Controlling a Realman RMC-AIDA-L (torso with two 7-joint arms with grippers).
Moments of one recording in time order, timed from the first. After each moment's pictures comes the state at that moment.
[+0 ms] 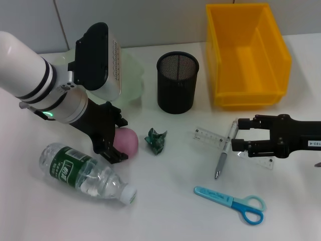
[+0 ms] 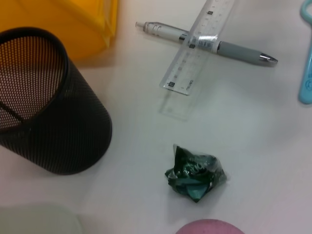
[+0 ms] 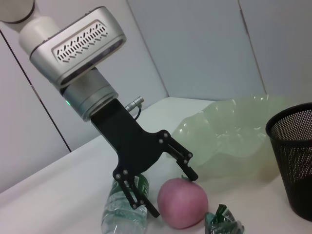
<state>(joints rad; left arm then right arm) -0.85 -2.08 1.38 0.91 2.47 1.35 -1.69 0.45 1.97 -0.68 -0.58 -1.97 -1.65 1.44</state>
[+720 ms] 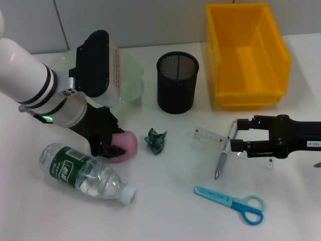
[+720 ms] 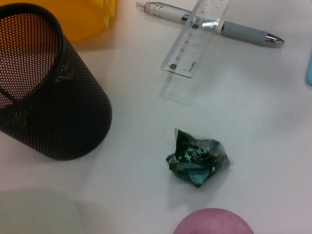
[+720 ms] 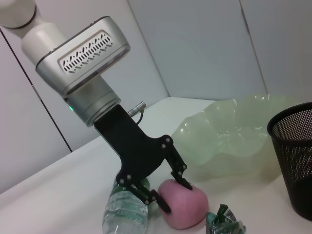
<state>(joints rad) -0.84 -2.08 1.41 0.90 2.48 1.32 -1.70 0.45 1.97 -0.68 -0.58 -1.97 -1.65 1.44</state>
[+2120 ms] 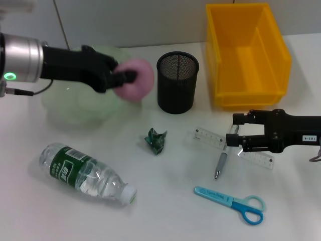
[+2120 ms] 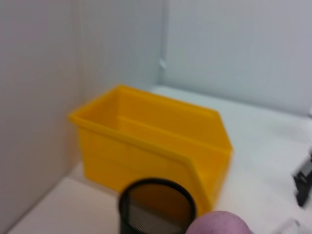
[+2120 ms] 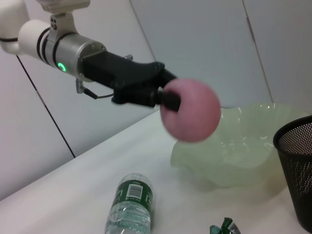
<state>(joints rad) -0.81 -2.06 0.78 0.85 2.16 1.47 -1.70 0.48 1.97 -0.68 -0.57 -1.96 -1.65 1.44</state>
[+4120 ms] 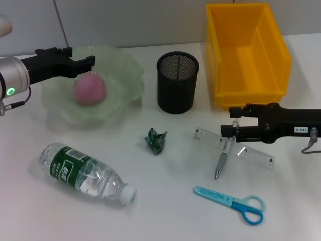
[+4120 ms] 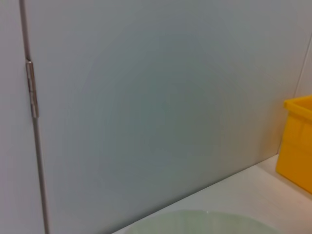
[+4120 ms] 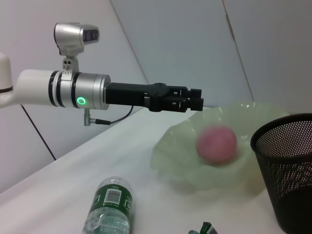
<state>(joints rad) -0.71 -2.07 0.89 0.59 1.88 0.83 -1.56 0.51 1.96 -0.67 -0.53 -1.97 -1.57 1.45</state>
